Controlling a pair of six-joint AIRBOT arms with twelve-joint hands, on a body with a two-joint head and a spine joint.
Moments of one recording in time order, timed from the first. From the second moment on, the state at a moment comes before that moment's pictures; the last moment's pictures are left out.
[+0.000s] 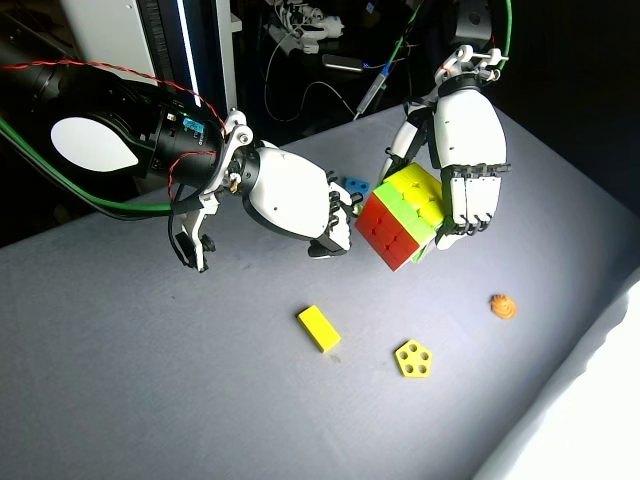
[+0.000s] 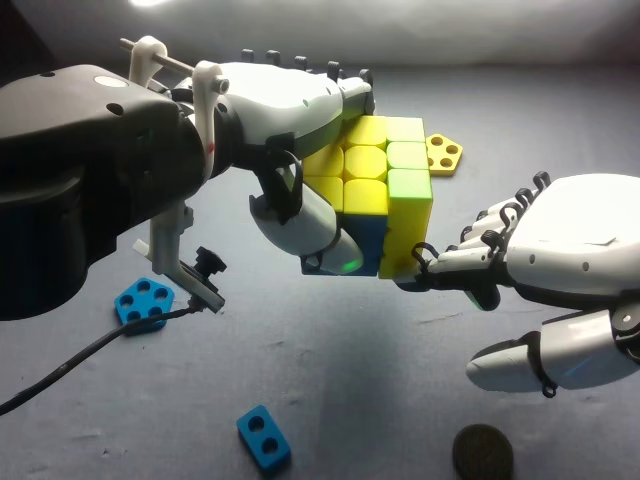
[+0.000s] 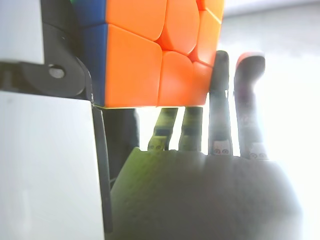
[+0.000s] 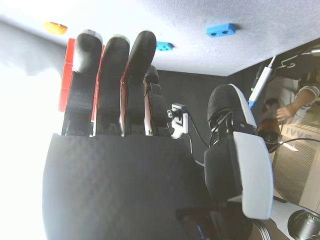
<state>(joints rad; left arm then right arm) 0.19 -1.07 0.87 -1.63 -0.40 2.44 -0.52 -0.85 0.79 -0.11 0.26 -0.91</state>
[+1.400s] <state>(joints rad) 0.19 -1.07 0.87 -1.63 -0.40 2.43 -0.52 -0.92 0.85 -0.07 0.28 -0.92</state>
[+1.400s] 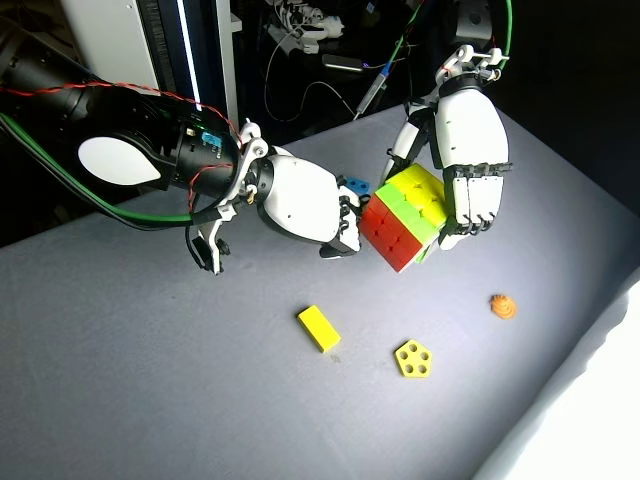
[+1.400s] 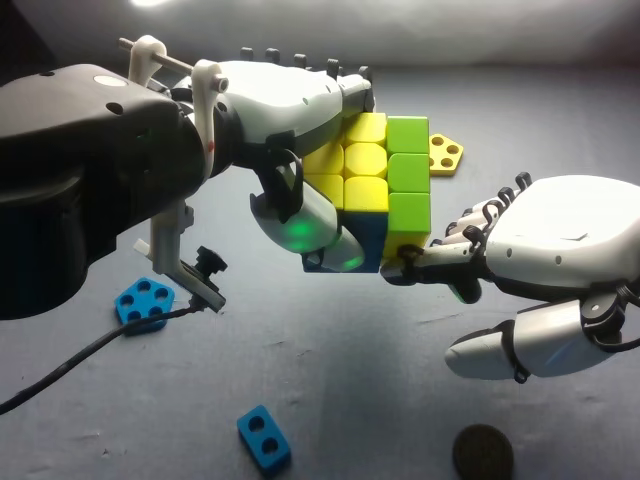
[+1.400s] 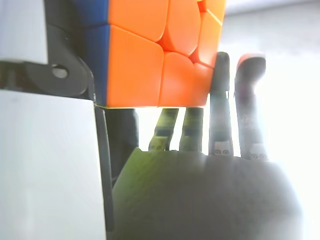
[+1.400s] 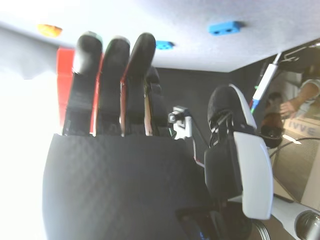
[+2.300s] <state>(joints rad) 0.22 -1.07 0.86 -1.63 -0.37 2.43 -0.56 -0.61 0.63 -0.06 0.27 -0.89</state>
